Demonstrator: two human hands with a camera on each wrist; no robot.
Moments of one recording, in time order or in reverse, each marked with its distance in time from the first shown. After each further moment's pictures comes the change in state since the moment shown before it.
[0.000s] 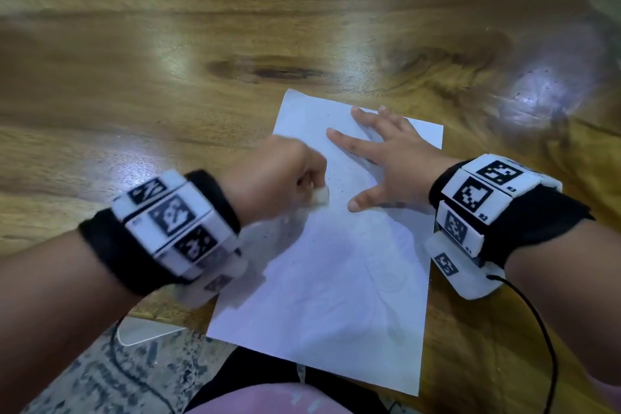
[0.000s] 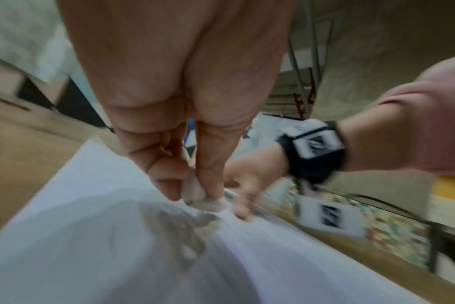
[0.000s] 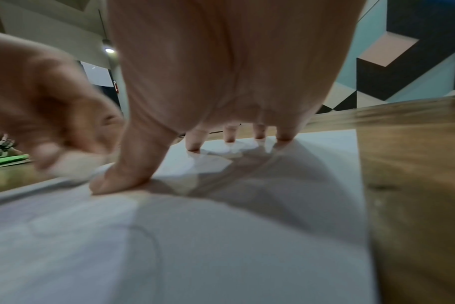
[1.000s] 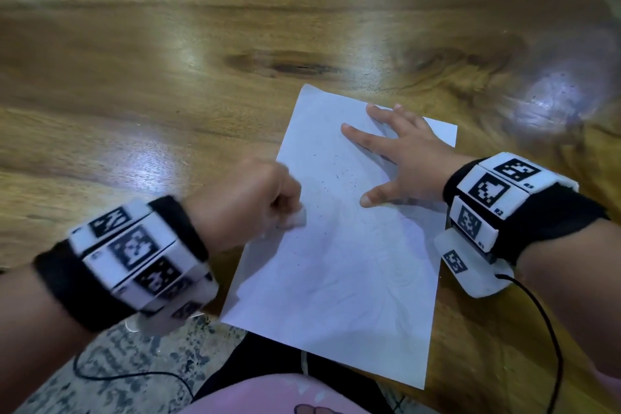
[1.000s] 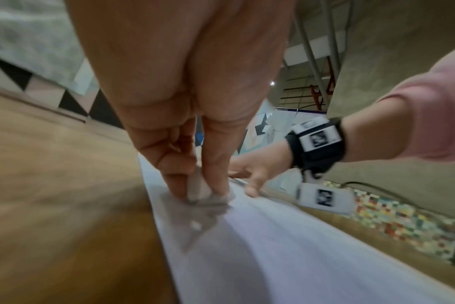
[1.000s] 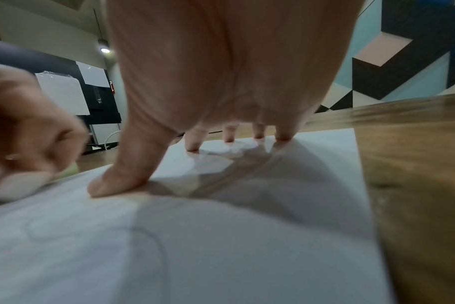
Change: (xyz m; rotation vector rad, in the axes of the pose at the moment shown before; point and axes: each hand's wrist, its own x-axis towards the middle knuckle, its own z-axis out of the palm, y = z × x) left_hand -0.043 -0.024 0.007 -0.025 0.062 -0.019; right_hand 0.001 0.001 0.002 0.010 0.012 0.021
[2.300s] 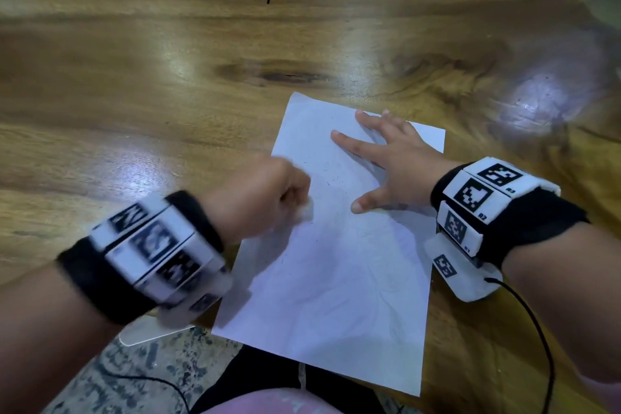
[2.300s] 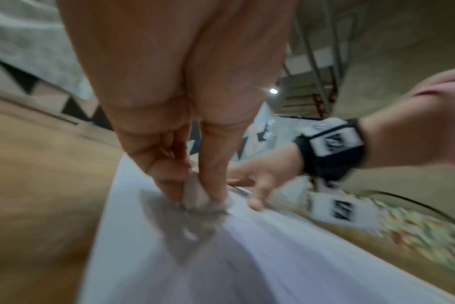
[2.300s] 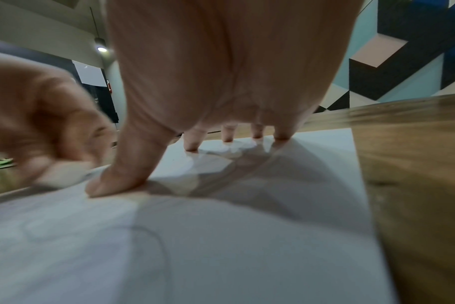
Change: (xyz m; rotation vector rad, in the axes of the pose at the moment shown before) left_hand 0.021 0.012 -0.001 0.008 -0.024 -0.060; right_hand -0.001 -0.001 0.000 0.013 -0.010 -0.010
